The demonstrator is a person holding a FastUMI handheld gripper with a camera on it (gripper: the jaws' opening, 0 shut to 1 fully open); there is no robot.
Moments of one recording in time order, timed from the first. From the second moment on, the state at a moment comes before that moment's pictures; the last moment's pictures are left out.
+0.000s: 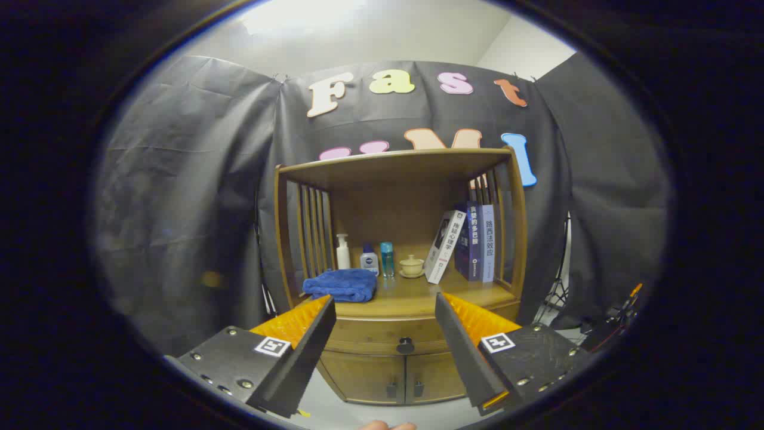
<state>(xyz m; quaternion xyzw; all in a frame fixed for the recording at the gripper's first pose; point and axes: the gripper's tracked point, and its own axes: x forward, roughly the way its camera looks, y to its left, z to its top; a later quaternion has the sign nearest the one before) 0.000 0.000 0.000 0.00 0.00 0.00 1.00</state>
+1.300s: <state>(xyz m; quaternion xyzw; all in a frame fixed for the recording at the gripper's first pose) 0.020 -0.006 -0.032 0.00 0.02 -0.01 1.00</state>
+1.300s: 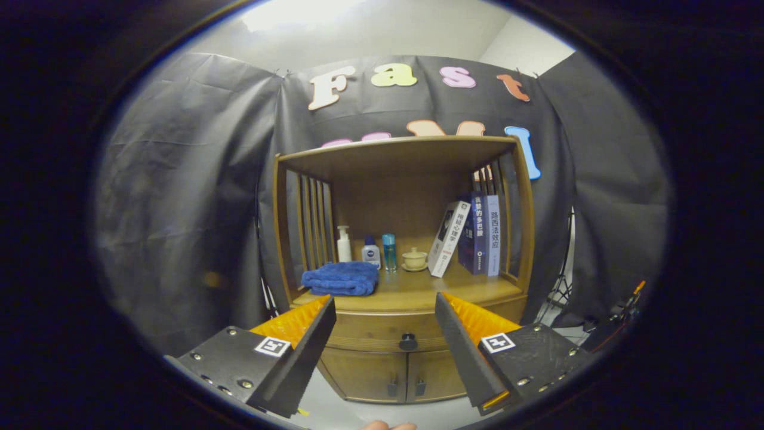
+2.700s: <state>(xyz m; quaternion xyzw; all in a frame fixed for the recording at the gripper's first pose) 0.179 -0.049 -0.246 0.03 0.16 -0.03 0.99</state>
